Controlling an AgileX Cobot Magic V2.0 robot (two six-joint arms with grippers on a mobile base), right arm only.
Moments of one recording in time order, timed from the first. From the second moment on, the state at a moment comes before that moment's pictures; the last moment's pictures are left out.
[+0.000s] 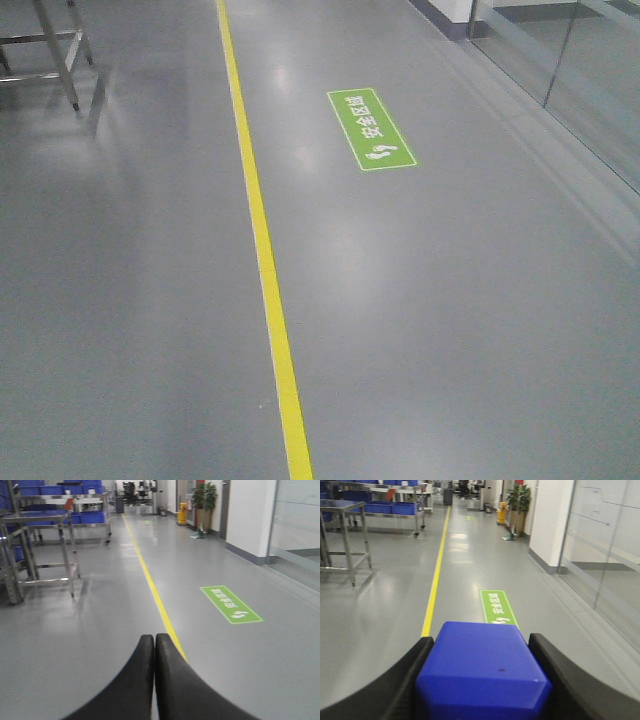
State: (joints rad) arm 0.00 0.21 -0.34 0.24 0.33 -0.31
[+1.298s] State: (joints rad) arm 0.00 0.21 -0.34 0.24 0.33 -0.31
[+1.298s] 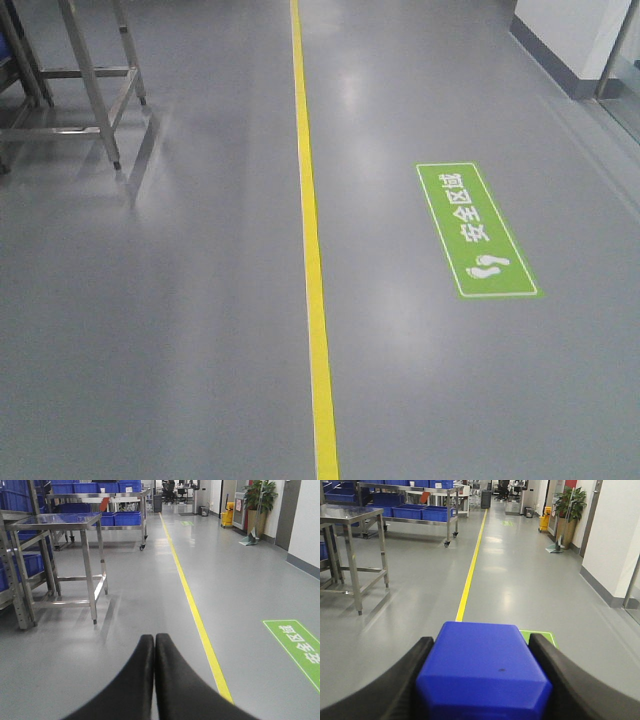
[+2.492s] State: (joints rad) arm 0.00 0.21 -0.34 0.24 0.33 -0.31
